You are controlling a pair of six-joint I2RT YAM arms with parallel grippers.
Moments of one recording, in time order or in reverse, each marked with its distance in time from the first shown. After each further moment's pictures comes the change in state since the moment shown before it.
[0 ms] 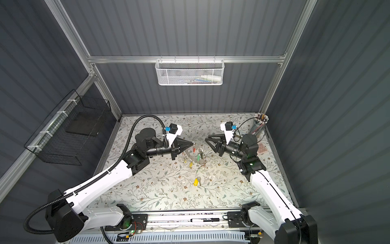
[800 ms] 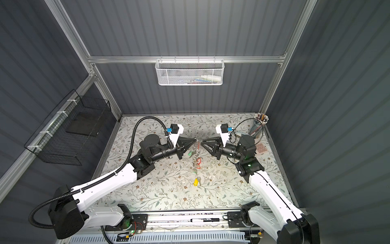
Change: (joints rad) left arm -0.080 0.034 -0.051 0.146 -0.248 -0.082; right arm 0.059 -0.024 -0.001 -0.002 -0.026 0.019
